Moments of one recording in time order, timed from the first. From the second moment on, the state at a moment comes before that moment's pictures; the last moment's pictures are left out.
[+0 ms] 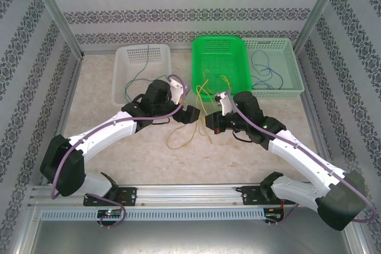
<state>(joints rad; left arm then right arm) -0.62 1.42 1.02 -0.18 0.36 -0.25 0.58 1.05 0.79 -0.33 -0.49 0.41</state>
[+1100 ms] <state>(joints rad) -0.56 1.46 0.98 0.04 0.41 -0.45 0.61 0.85 0.59 -0.16 -0.05 0.58</state>
